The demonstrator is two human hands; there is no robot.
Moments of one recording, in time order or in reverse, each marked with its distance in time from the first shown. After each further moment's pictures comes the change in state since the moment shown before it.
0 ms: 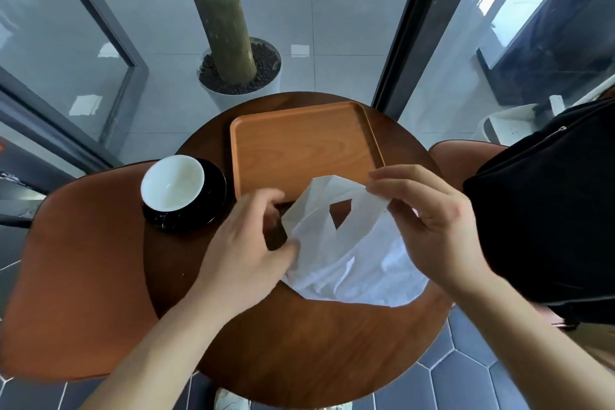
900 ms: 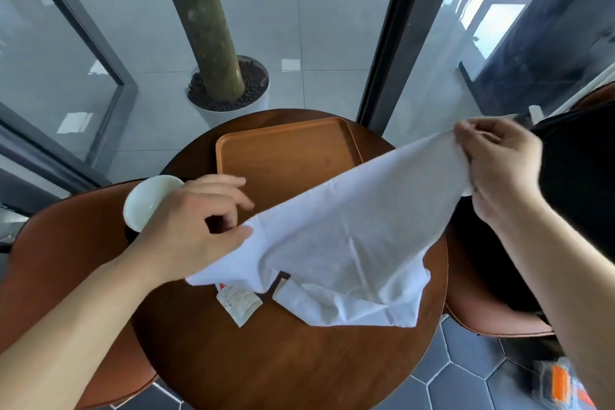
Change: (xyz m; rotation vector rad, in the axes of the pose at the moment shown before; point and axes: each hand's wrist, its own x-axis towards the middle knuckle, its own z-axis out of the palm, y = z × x) left_hand 0.049 -0.023 -0.054 0.153 -0.004 0.394; right_hand 0.065 0.086 -0.058 0.430 0.548 0.790
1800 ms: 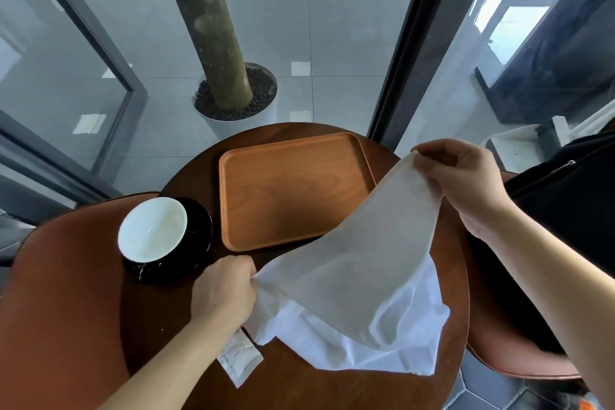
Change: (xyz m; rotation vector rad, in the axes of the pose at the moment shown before) left_hand 0.001 -0.024 0.097 0.524 -0.208 -0.669; right_hand 0.029 0.031 0.042 -0.214 -0.436 -0.063
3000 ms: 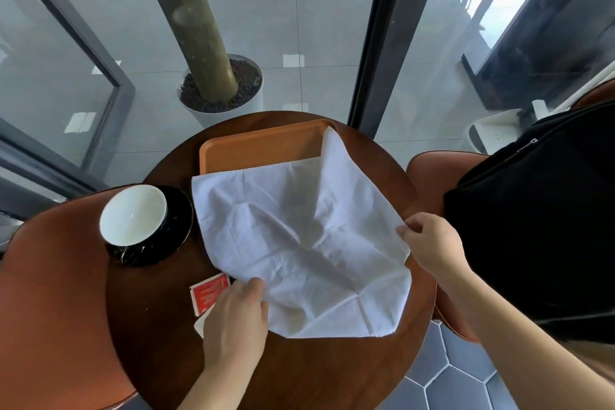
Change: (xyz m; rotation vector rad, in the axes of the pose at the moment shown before) left_hand -0.074 0.041 0.041 -0.126 0.058 0.029; right_hand -0.072 0.097 -0.015 -0.642 -0.027 0.233
